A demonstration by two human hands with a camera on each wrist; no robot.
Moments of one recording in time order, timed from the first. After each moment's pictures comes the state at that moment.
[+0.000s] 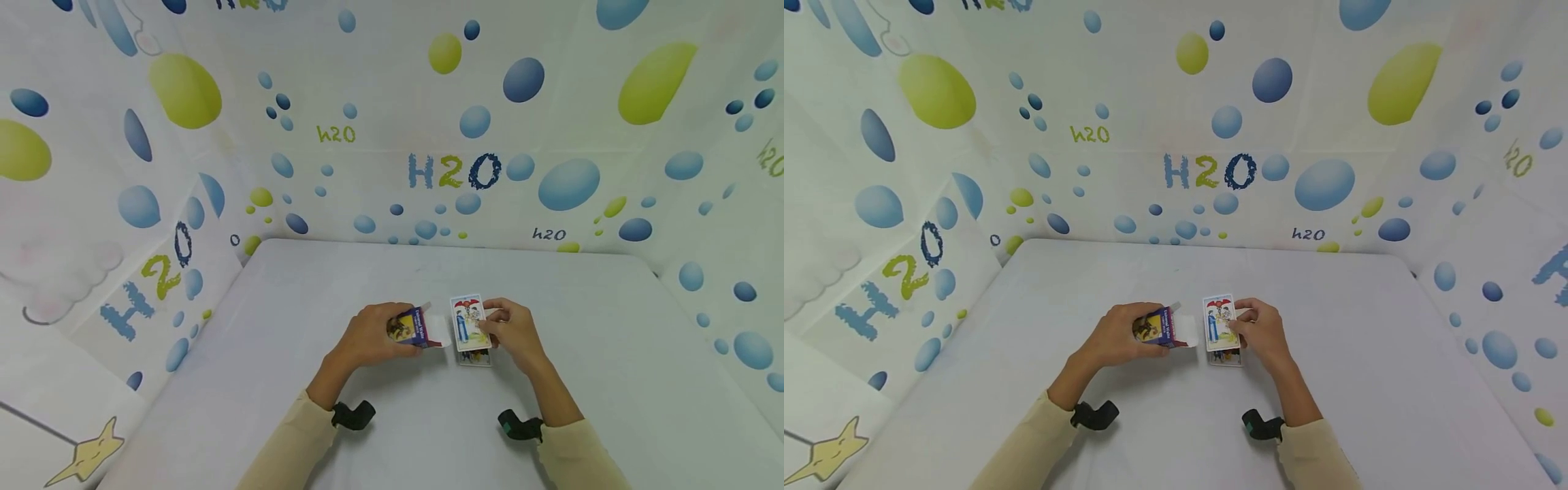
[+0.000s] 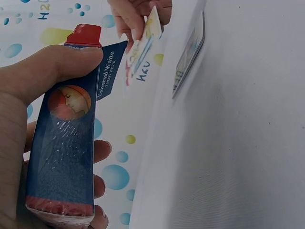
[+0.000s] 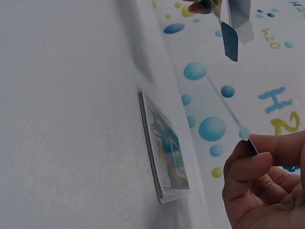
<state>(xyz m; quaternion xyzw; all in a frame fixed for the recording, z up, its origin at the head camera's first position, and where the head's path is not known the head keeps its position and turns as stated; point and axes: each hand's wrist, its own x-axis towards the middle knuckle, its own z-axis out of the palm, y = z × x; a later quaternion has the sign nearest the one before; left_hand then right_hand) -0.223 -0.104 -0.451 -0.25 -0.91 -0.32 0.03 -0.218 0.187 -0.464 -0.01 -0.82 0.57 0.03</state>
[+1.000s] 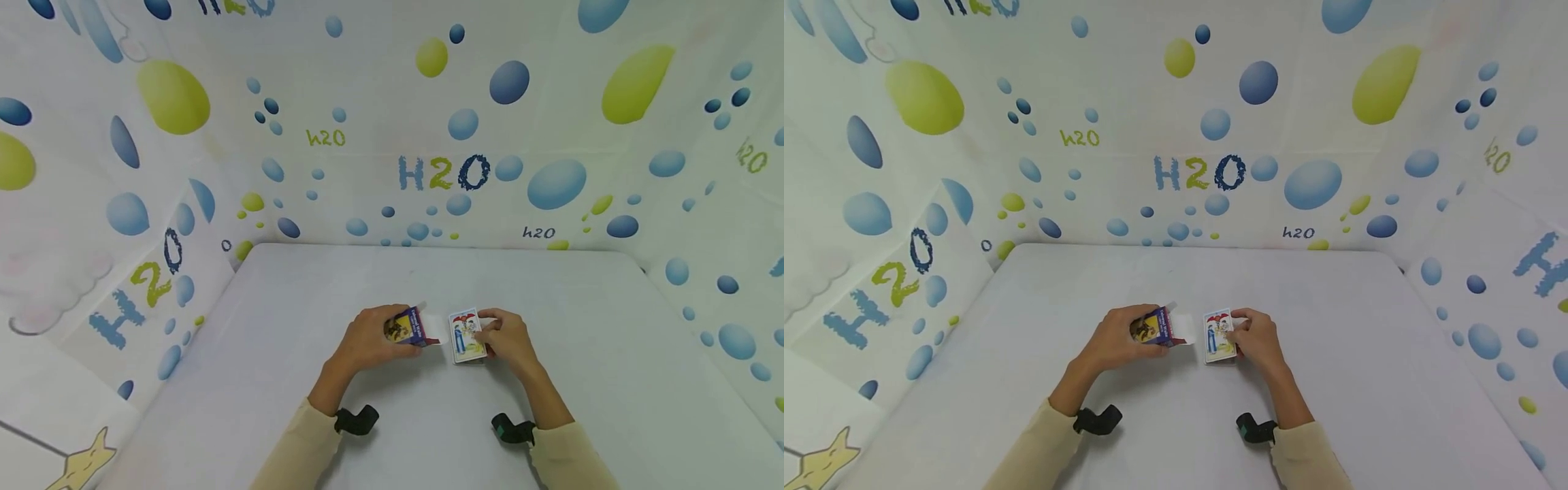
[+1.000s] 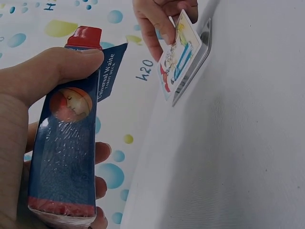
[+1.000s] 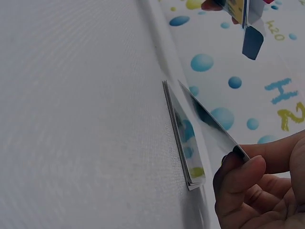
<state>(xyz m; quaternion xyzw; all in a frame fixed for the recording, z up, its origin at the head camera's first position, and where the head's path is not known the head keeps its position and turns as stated) -0.219 -0.093 -0.455 -0.22 -0.91 -0.35 0.02 -0.213 0.190 -0.478 -0.06 -0.84 0.54 0.02</state>
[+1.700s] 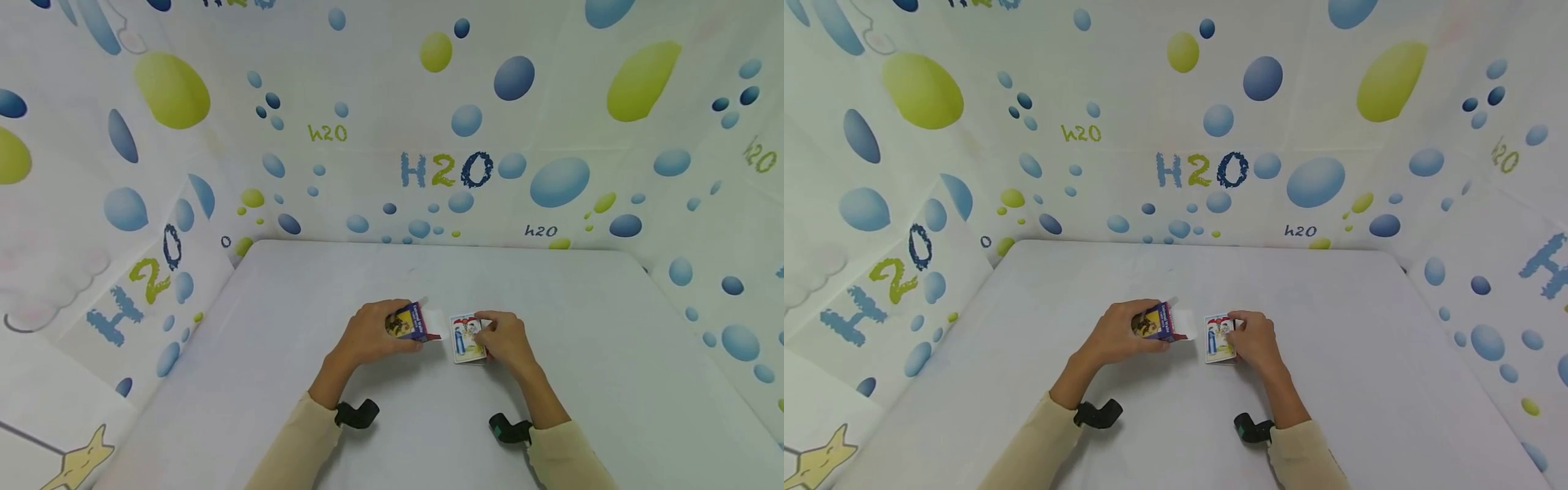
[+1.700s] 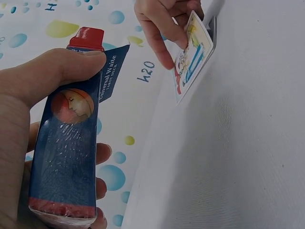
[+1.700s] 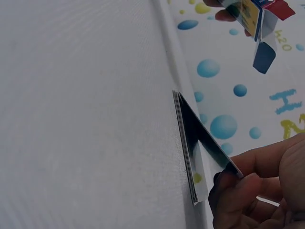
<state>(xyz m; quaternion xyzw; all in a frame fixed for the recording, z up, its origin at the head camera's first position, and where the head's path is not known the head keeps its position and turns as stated) -0.228 -0.094 -0.455 -0.23 -0.91 -0.34 0.03 -0.217 0.183 -0.482 -0.04 -0.90 0.44 0.04</state>
